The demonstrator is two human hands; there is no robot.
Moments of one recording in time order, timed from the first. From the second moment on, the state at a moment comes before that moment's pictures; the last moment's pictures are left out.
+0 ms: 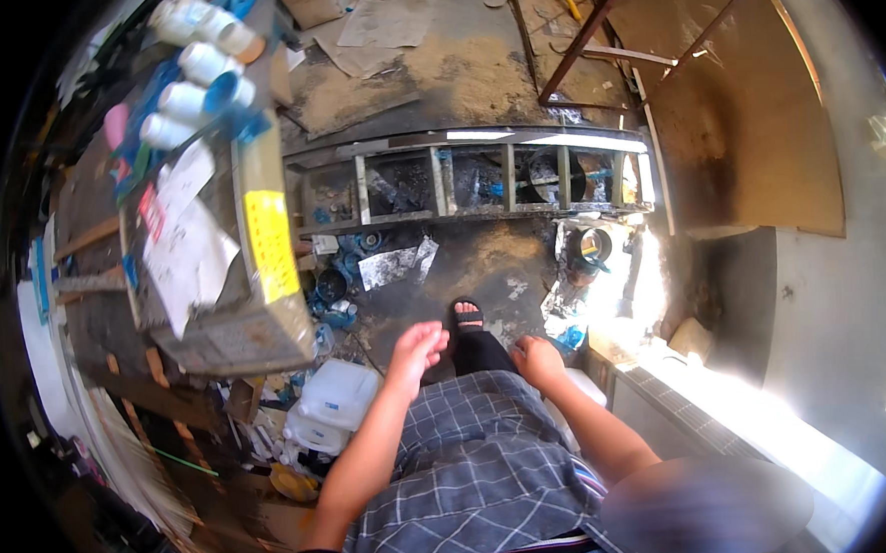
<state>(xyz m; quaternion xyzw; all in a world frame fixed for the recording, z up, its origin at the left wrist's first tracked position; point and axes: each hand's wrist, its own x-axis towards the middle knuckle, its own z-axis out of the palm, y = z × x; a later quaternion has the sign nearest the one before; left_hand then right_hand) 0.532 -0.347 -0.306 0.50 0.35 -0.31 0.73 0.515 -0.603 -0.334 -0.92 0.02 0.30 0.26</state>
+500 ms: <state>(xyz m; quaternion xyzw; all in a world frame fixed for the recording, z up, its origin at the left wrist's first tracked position) 0.857 -0.382 -0.506 0.57 0.41 -0.30 0.64 0.761 -0.674 -0.457 -0.94 0.14 0.13 0.29</state>
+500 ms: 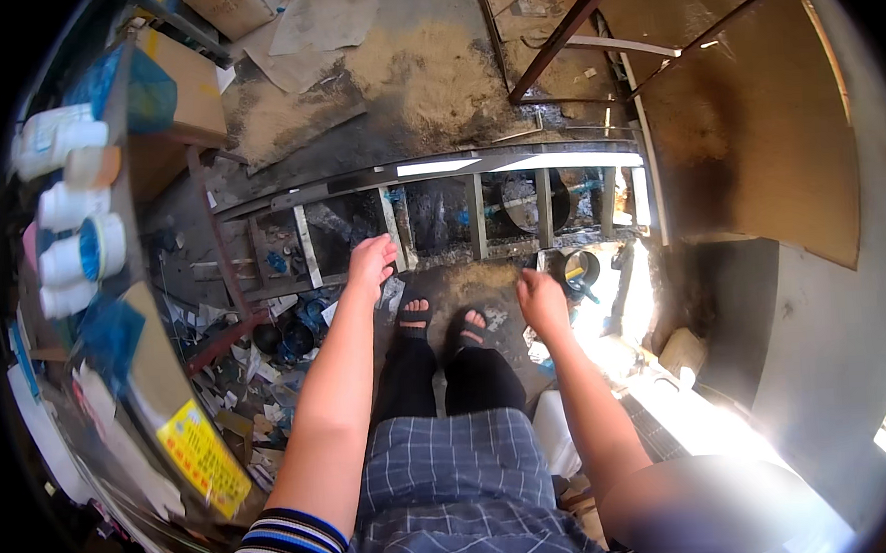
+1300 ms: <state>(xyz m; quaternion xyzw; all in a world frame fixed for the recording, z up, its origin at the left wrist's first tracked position) 1.003 -0.433 -0.692 0.69 0.33 -0.16 0.62 0.963 -0.731 -0.692 -0.99 0.00 0.08 0.11</state>
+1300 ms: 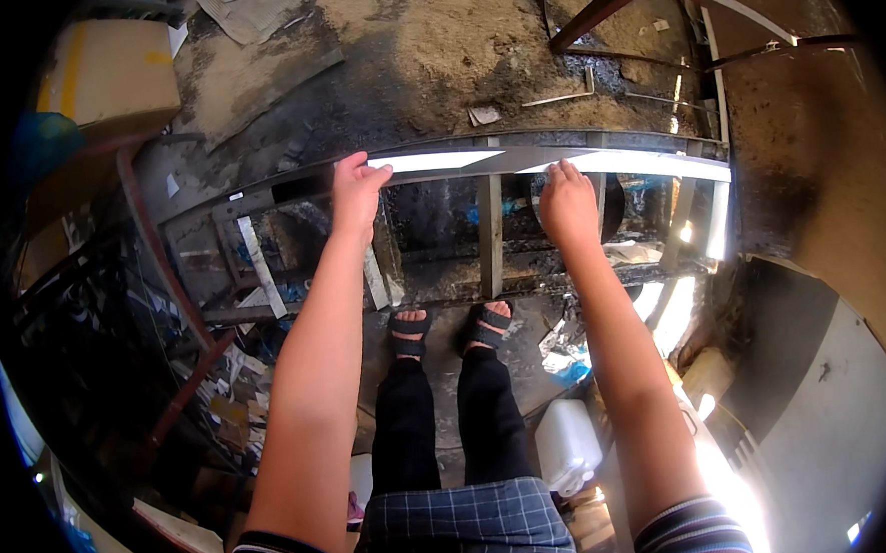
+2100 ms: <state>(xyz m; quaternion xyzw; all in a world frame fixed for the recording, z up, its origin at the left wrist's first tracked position) 0.992 -0.448 -0.721 0.86 0.33 -0.05 0.39 0.966 -0.732 -0.688 -0.98 0.03 0.07 0.16</state>
